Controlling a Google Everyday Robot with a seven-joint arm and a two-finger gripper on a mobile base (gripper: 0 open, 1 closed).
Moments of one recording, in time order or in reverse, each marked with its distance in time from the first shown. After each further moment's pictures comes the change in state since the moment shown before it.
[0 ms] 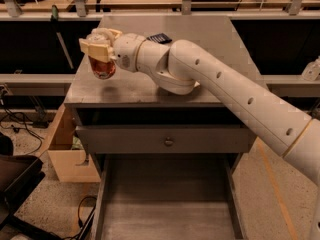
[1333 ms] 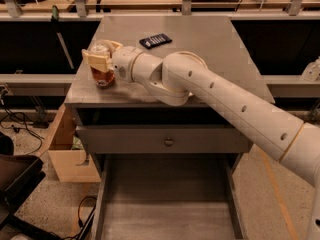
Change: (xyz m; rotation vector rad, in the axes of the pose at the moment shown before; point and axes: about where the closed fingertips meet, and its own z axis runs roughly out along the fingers) arm 0.049 -0.013 0.004 0.111 0.063 0.027
